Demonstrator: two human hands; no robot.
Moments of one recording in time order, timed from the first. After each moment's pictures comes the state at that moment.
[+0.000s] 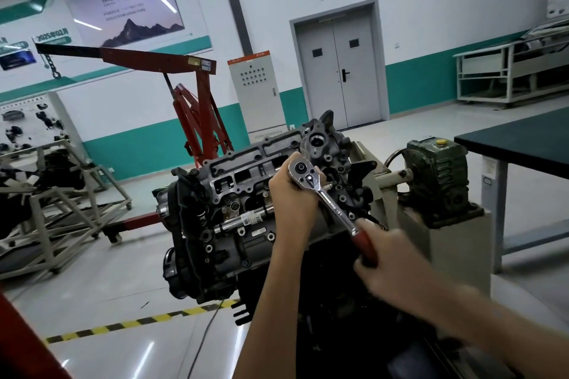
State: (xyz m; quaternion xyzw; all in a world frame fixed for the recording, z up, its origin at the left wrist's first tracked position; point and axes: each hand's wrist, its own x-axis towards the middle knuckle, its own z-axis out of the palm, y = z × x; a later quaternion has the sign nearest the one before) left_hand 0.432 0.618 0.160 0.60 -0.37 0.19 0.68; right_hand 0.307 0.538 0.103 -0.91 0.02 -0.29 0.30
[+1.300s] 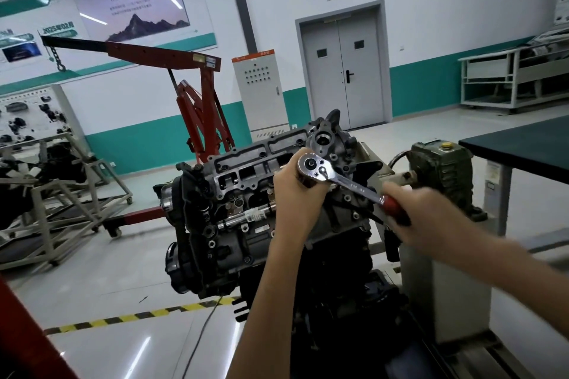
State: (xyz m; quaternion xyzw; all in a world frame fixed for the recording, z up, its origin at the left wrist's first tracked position) left_hand 0.440 0.629 0.158 0.63 -0.43 0.22 0.61; right_hand 0.313 0.484 0.129 -0.94 0.00 -0.32 0.13
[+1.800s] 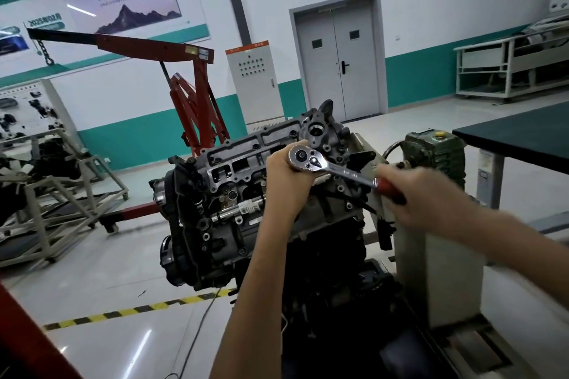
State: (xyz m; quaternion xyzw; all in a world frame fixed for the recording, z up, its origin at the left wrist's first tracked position) left_hand 0.447 0.628 0.169 0.66 -0.43 0.16 0.60; right_hand 0.309 0.477 0.146 -0.95 0.00 -0.30 0.07
